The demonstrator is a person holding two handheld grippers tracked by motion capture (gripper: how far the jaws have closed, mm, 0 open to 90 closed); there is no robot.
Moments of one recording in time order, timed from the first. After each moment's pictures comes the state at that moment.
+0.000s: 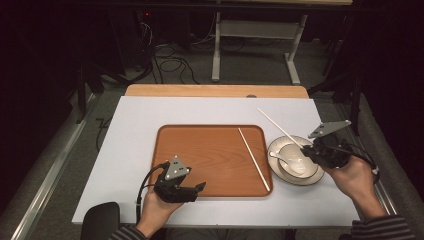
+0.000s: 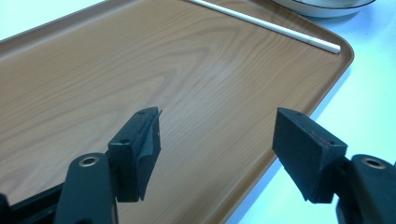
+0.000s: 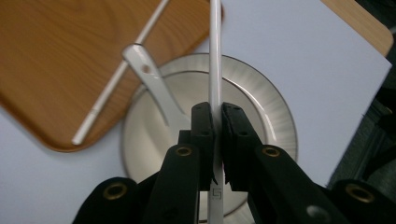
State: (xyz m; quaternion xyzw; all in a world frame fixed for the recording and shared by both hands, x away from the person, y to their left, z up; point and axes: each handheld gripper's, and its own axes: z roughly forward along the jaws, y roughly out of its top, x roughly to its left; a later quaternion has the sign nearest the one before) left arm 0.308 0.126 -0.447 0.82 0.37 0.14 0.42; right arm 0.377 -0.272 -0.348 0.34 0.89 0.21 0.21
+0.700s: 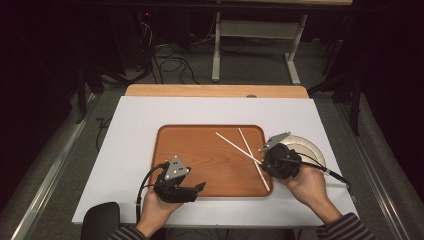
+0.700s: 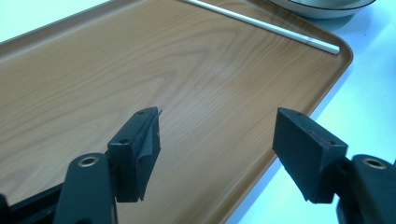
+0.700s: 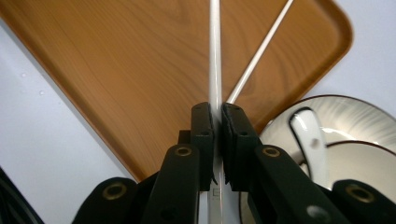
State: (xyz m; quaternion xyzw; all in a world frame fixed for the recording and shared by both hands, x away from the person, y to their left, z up) left arm 0.308 0.126 -0.447 0.82 0.37 0.14 0.42; right arm 0.371 -0.174 -0.387 0.30 0.93 0.18 0.15
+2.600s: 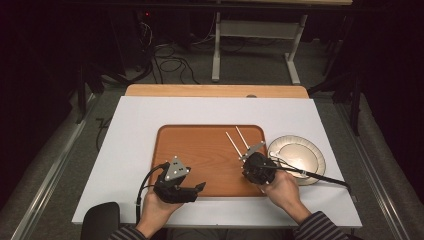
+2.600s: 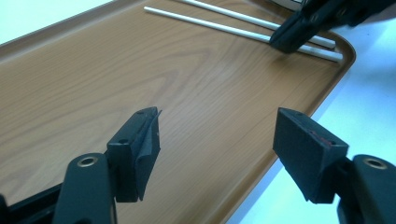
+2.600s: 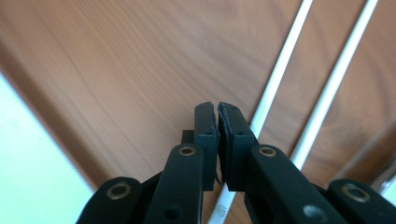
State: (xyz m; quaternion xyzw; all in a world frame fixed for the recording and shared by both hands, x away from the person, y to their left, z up) left arm 0.307 0.126 -0.447 0.82 0.37 0.15 0.42; right arm 0.383 -0.139 -0.452 0.30 0.93 0.17 0.11
